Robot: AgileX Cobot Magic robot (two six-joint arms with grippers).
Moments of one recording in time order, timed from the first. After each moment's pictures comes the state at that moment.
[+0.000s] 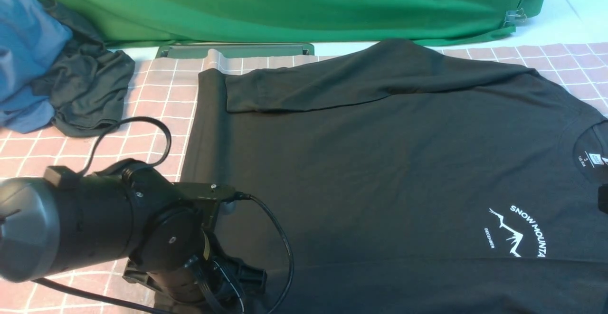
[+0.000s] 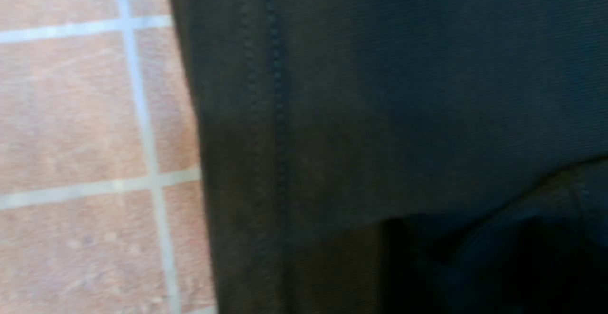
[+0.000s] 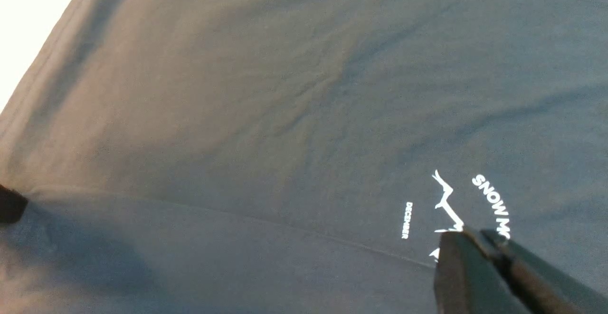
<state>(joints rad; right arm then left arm) 0.04 0.70 -0.63 0.42 0.74 -0.31 -0.59 1.56 -0.71 0.12 0.64 -0.58</state>
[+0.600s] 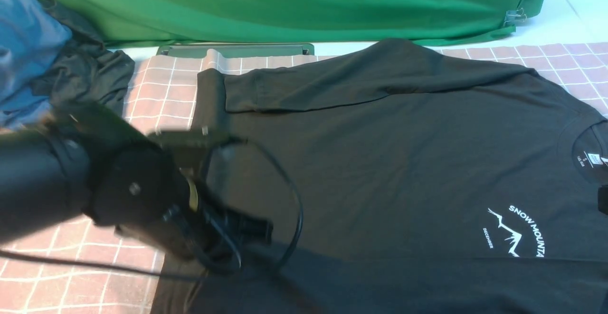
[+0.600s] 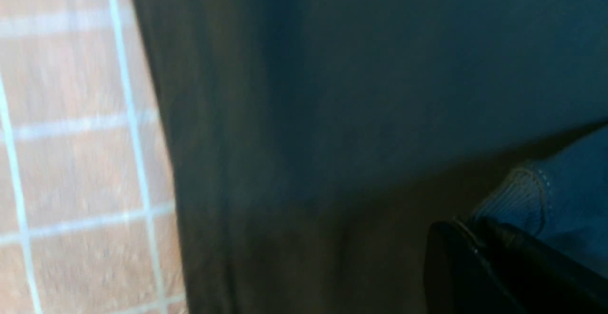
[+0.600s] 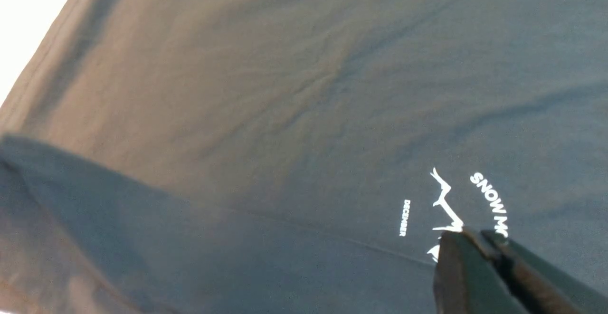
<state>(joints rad) 0.04 0.70 -0.63 0.42 0.74 -0.31 -0.60 1.37 -0.89 0.10 0.81 -0.54</state>
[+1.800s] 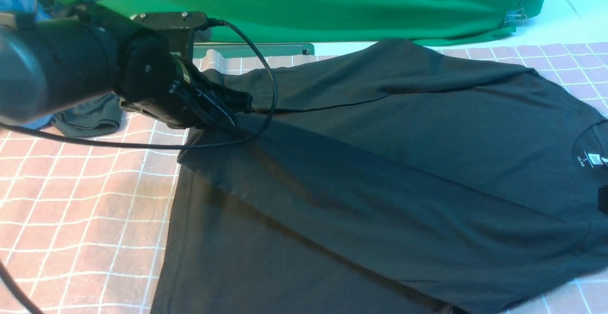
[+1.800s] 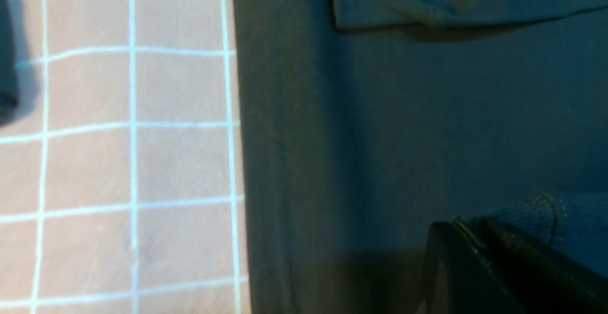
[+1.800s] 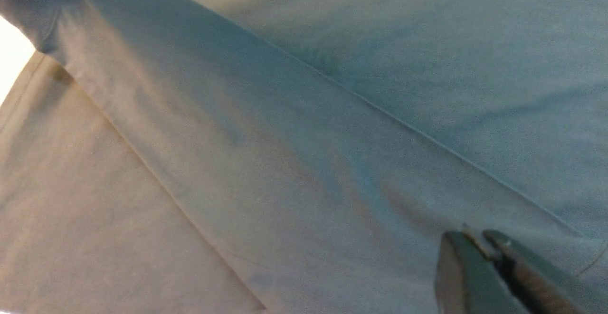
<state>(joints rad) 0.04 0.70 -0.63 0.42 0.74 -0.32 -0.32 1.68 -1.18 0.24 0.54 -0.41</state>
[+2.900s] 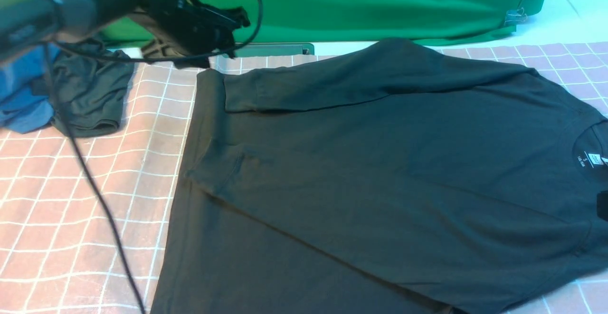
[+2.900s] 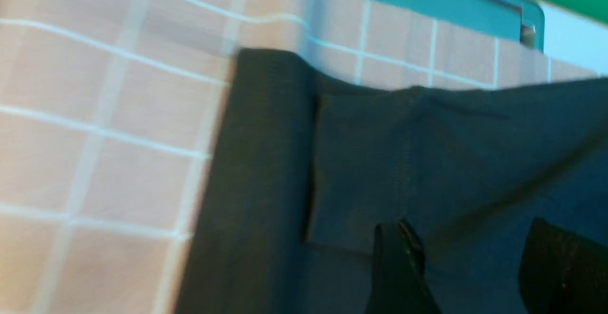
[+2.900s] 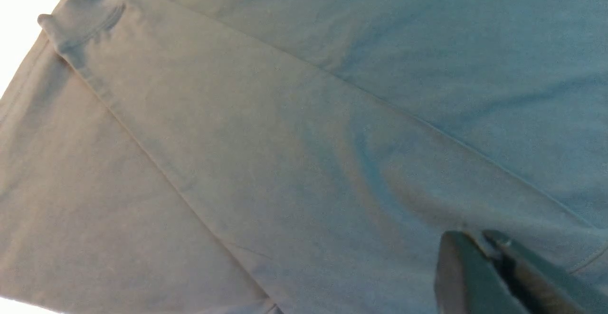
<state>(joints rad) 0.04 0.70 -0.63 0.42 0.76 -0.32 -0.18 2.06 -1.72 -0.05 0.65 -0.40</state>
